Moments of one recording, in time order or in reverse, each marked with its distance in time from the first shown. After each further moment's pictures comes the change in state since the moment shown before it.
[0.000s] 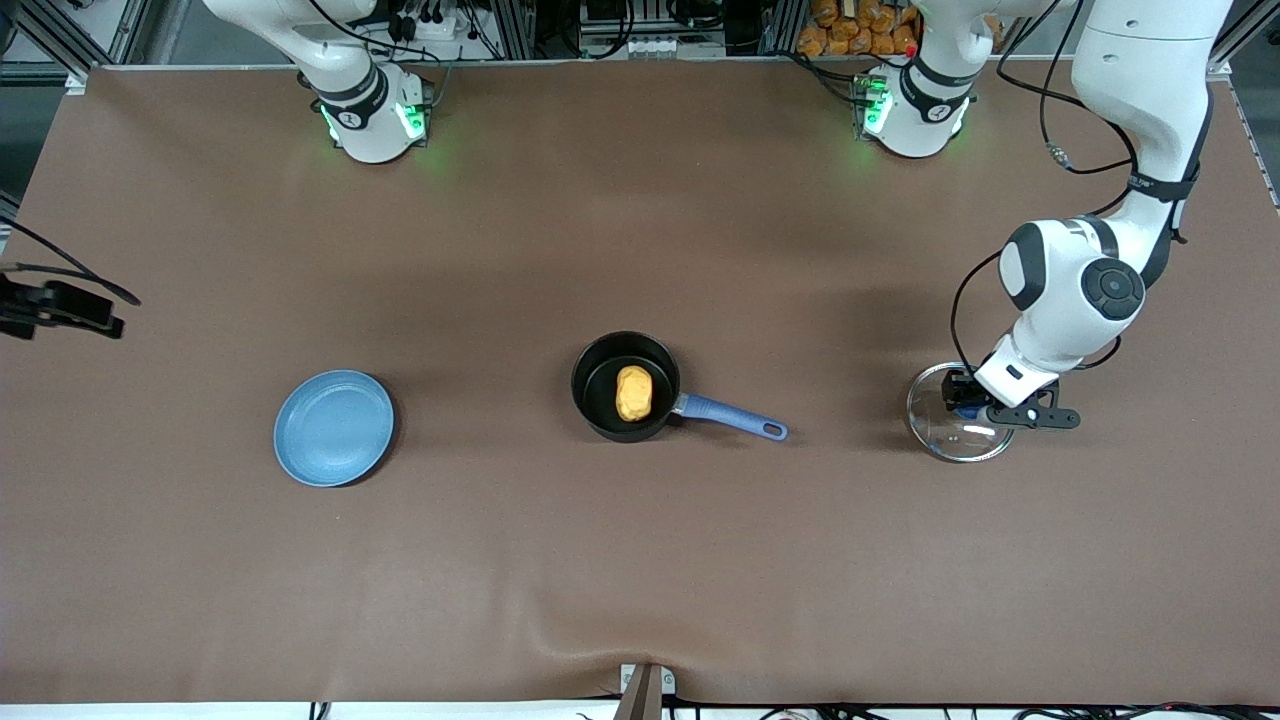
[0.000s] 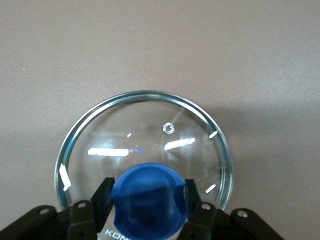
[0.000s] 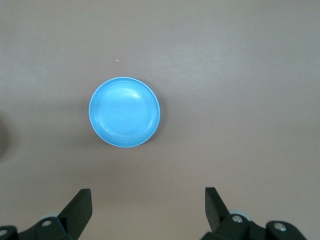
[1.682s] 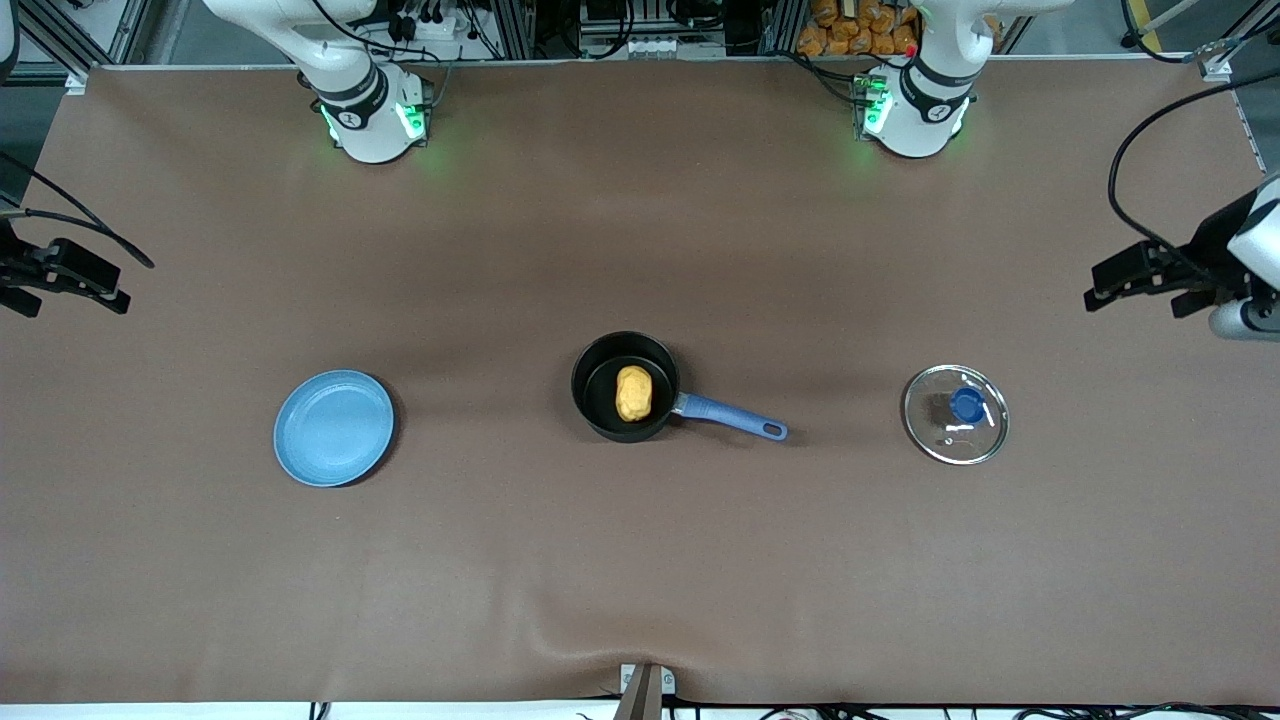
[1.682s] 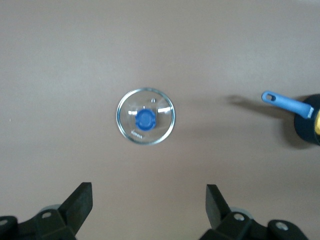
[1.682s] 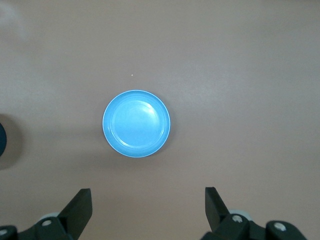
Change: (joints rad) left arm 0.031 -0.282 -0.016 0.716 -0.010 -1.134 -0.072; right arm 0.010 -0.167 0.047 -0.202 0.000 0.156 0.020
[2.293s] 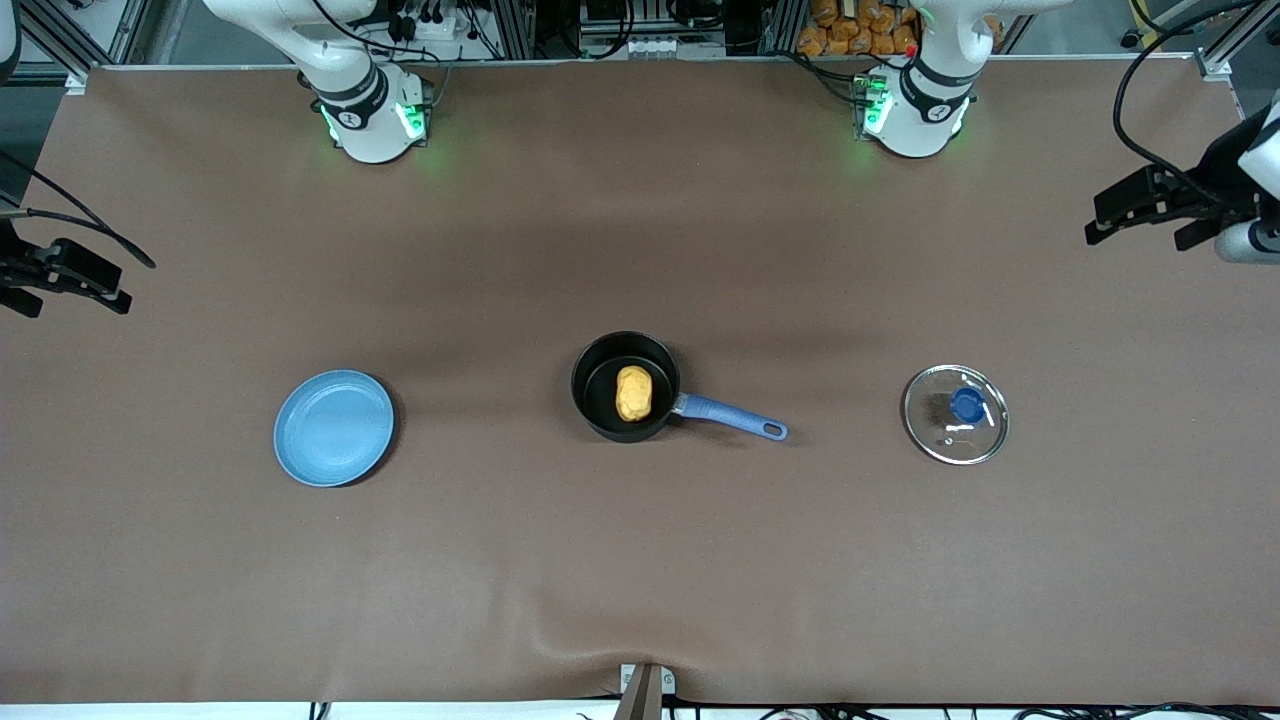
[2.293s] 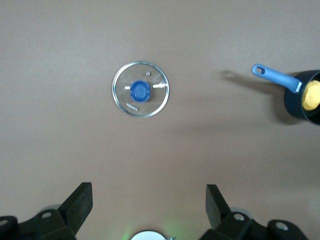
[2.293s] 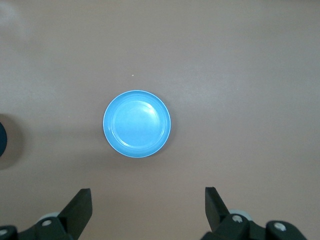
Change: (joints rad) left arm 0.041 -0.107 -0.065 -0.038 0.000 -0.121 -0.041; right arm 0.003 0.000 0.000 0.000 0.000 0.001 0.000
